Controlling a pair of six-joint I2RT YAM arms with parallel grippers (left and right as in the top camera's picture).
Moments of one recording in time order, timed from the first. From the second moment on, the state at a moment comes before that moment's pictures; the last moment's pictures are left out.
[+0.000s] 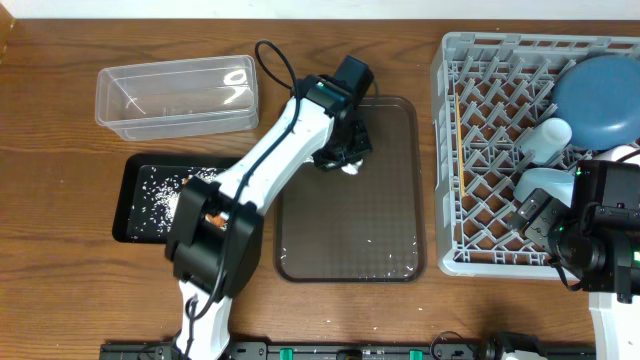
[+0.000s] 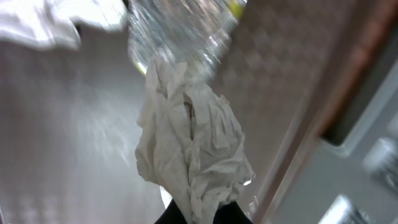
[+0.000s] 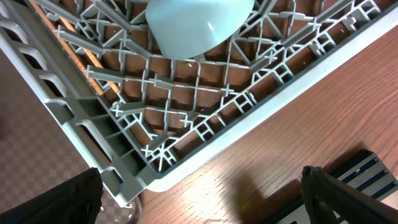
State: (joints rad) left arm -0.56 2.05 1.76 -1.10 0.22 -0.81; right arm -0.11 0.99 1.13 -1.32 0.15 0.57
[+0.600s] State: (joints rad) left arm -0.43 1.79 1.76 -0.98 -0.14 -0.80; right arm -0.11 0.99 1.13 -1.32 0.15 0.57
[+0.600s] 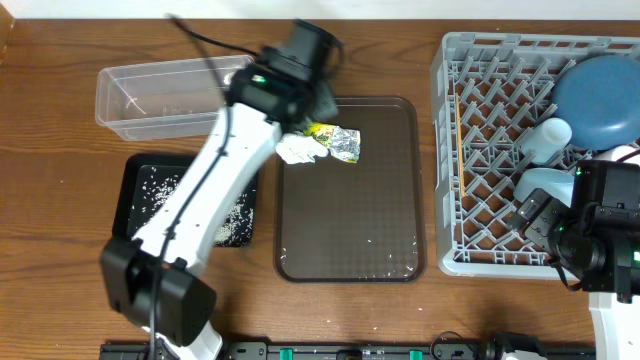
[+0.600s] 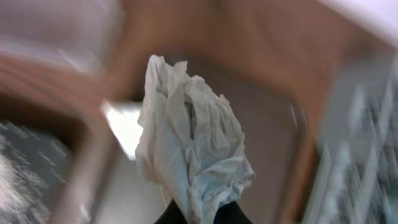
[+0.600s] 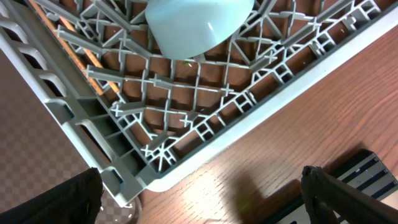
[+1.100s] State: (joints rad) left arm -0.16 1.92 1.76 -0.77 -0.46 -0.79; right arm -0.11 0.99 1.13 -1.32 0.15 0.57
